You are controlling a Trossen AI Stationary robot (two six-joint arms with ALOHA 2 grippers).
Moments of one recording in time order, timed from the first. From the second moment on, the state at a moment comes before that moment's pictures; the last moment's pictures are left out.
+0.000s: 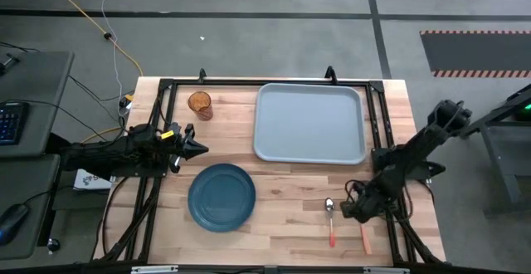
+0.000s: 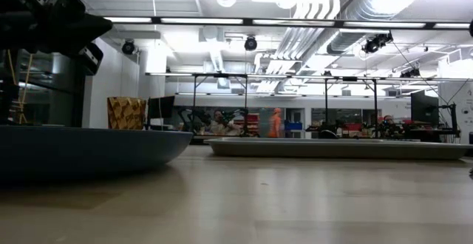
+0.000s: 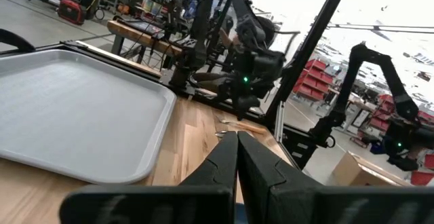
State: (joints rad) left arm 0.10 0.00 0.01 0.05 0.20 -0.41; right arm 0.81 1.35 0.64 -0.62 -0.26 2.28
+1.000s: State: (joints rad) left arm 0.10 0.00 0.01 0.05 0.20 -0.41; right arm 0.80 1.45 0.68 -0.67 -0.26 2.15
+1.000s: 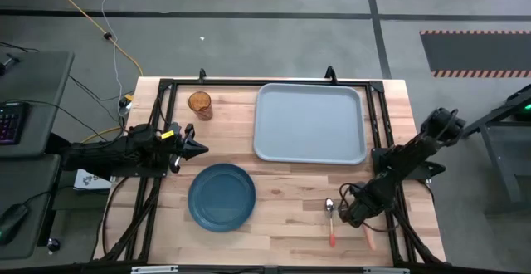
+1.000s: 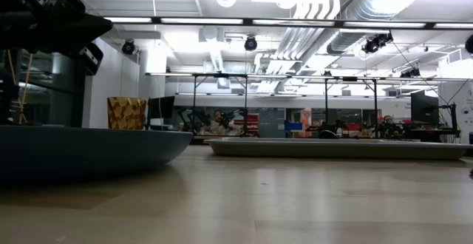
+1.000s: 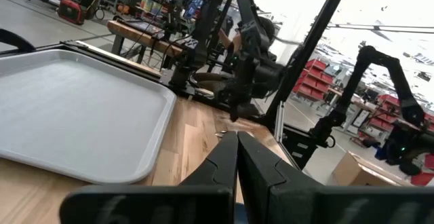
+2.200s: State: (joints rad) left arm 0.10 0.00 0.01 0.05 0.20 -0.41; right arm -0.67 1.46 1.07 -1.23 0.07 0.83
